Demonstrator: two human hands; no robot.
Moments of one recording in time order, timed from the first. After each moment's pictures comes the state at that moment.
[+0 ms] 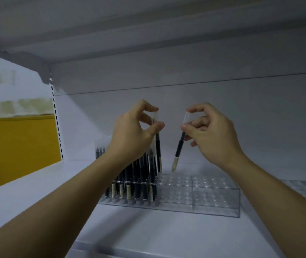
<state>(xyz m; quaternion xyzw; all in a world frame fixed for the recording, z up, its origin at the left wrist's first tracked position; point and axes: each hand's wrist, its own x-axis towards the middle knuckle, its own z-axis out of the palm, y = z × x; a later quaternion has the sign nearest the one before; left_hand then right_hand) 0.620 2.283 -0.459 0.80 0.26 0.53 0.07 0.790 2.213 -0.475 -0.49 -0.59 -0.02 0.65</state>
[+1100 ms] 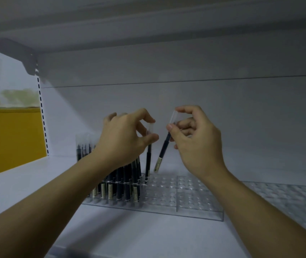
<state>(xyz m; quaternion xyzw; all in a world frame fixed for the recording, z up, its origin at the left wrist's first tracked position) 0.630 2.280 -0.466 0.84 0.31 0.44 -0.03 0.785 2.217 -0.493 -0.47 -0.57 -0.08 0.67</state>
